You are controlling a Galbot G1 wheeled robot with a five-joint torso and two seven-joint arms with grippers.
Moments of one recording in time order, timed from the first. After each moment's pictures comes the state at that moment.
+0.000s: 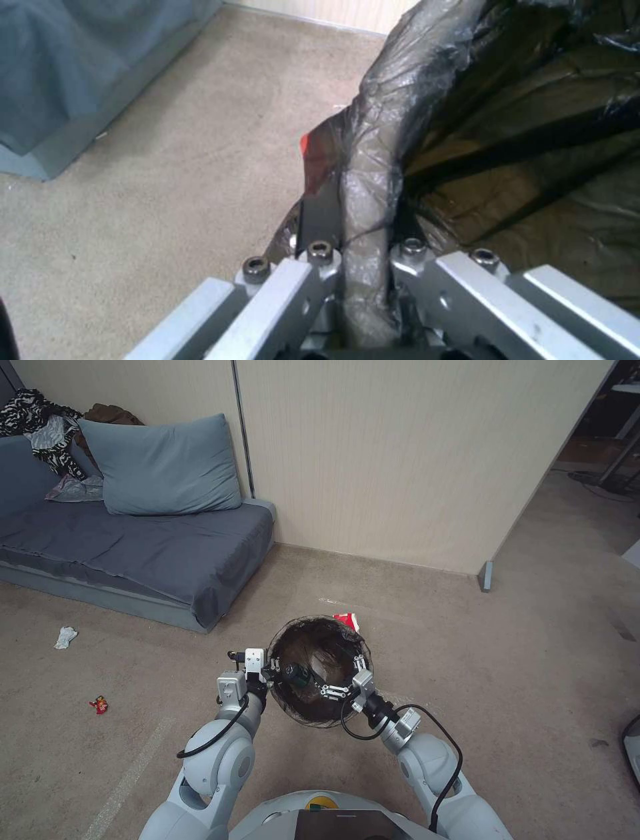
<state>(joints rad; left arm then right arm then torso) 1.48 -1.40 -0.28 -2.27 -0.35 0.62 -0.29 -1.45 1.31 0.32 1.89 0.17 0.24 -0.46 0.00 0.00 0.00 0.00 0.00</state>
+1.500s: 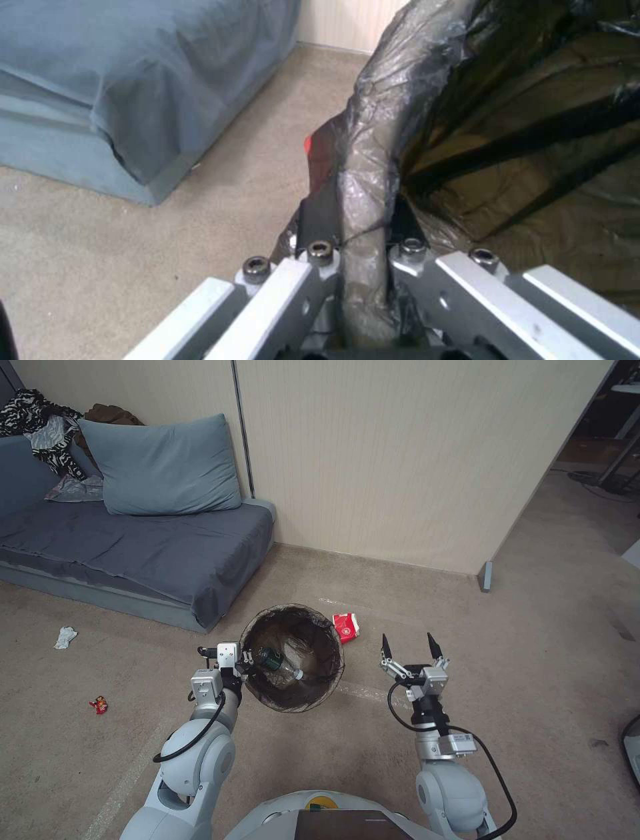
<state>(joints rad) 1.50 -1.40 -0.39 -2.29 -0.27 0.57 -0.28 -1.65 1.52 0.52 2.05 0.08 0.39 -0.03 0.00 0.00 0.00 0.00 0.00</state>
